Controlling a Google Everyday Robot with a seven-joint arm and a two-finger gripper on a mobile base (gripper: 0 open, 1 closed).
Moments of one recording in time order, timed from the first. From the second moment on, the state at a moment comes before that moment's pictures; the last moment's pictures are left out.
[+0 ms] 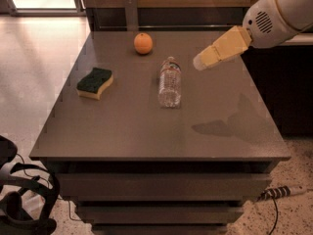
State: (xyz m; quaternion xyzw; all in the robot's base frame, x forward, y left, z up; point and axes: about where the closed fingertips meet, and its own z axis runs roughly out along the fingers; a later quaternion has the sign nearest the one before) arm 0.548 -0.160 0.973 -0.29 0.90 0.12 0.30
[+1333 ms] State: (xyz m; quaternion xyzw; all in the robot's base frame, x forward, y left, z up) arm 0.606 -0.165 0.974 -0.16 0.95 0.09 0.25
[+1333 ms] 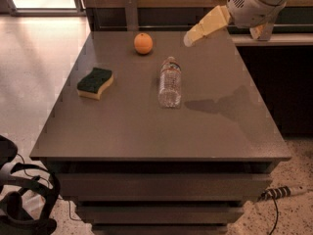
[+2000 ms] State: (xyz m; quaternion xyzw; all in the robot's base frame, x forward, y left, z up) arm 0.616 -0.147 0.922 -0.03 0.99 0.02 0.13
